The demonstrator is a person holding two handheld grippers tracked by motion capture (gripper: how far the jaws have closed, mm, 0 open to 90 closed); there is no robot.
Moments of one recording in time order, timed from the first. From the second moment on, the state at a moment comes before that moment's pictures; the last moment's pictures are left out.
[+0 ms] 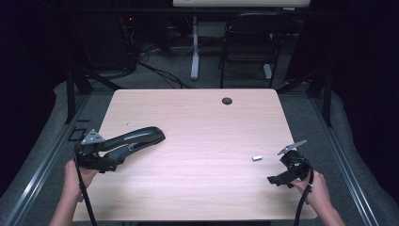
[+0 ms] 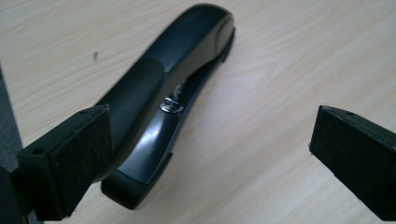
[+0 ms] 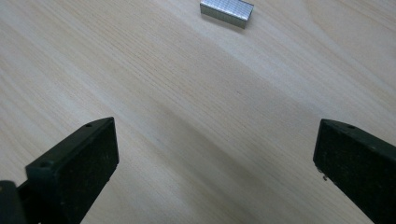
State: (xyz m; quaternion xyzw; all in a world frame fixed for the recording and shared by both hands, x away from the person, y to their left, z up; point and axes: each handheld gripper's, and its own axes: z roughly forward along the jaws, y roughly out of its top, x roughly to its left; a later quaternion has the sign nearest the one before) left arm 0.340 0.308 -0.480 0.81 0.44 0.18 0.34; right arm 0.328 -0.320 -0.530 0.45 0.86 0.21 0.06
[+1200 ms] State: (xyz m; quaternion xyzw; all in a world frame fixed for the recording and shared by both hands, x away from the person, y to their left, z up) left arm 0.421 0.293 -0.492 0.83 0.45 0.12 0.31; right arm 0.329 -0.318 -0.533 0.46 0.86 0.21 0.04
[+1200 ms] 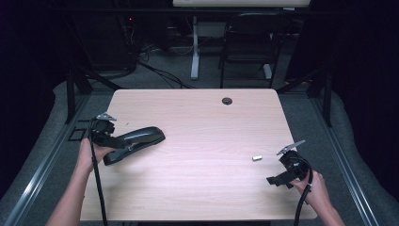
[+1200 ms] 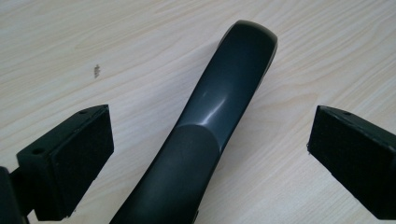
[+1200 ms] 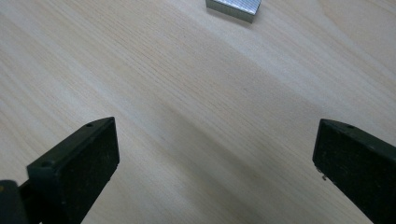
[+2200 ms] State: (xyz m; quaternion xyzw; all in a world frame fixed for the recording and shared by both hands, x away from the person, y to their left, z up) left arm 0.440 0.281 -0.506 0.86 0.42 0.09 0.26; right arm 0.329 -0.316 -0.532 0.45 0.87 0.20 0.03
